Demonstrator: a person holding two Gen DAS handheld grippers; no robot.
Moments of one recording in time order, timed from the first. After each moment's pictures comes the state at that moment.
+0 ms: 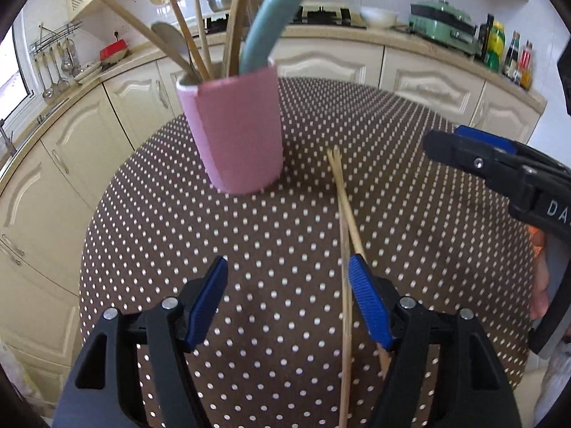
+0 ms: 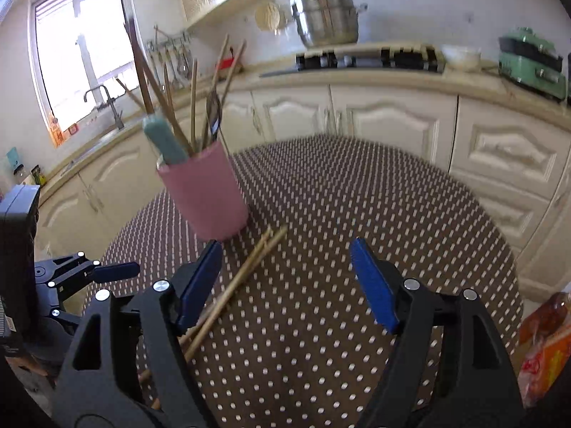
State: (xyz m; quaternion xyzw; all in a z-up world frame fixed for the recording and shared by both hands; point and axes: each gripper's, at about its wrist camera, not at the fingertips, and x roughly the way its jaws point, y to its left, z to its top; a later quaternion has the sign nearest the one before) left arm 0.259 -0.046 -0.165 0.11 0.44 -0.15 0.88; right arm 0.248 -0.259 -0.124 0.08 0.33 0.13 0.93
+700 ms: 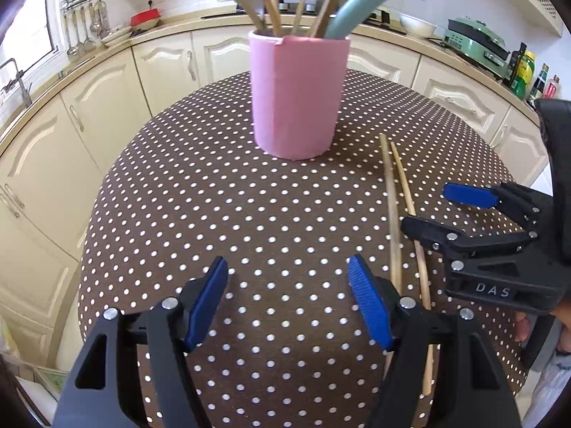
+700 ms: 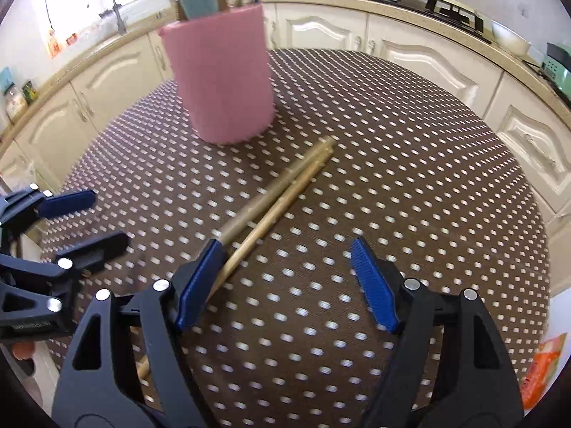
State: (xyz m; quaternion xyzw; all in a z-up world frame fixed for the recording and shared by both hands) left arm 0.258 0.004 -0.175 0.04 0.45 -0.11 0.88; right arm 0.272 -0.195 -0.174 -0.04 0.45 0.14 0.88
